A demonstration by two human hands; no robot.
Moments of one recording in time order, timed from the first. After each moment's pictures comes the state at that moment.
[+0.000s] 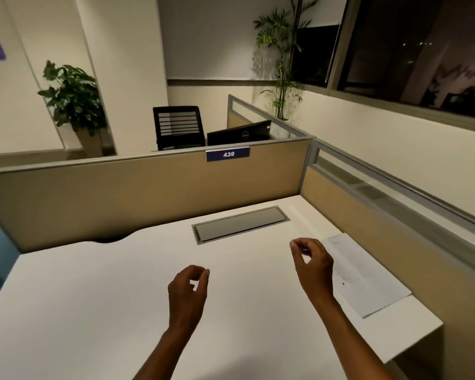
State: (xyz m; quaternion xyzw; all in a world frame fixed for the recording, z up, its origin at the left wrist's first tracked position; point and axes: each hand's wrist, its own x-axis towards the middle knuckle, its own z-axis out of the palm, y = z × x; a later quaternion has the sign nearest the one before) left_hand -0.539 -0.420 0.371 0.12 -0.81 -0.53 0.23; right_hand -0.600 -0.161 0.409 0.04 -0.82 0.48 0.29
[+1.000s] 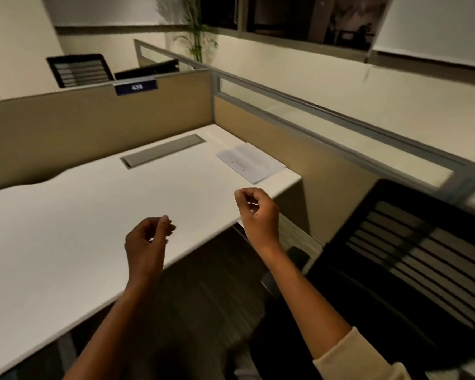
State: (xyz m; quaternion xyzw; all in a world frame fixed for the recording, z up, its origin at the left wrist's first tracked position) left_hand -0.181 -0.299 0.402 0.03 -0.74 -0.65 0.15; right_hand -0.186 -0.082 0.425 -0.01 -0.75 0.59 0.30
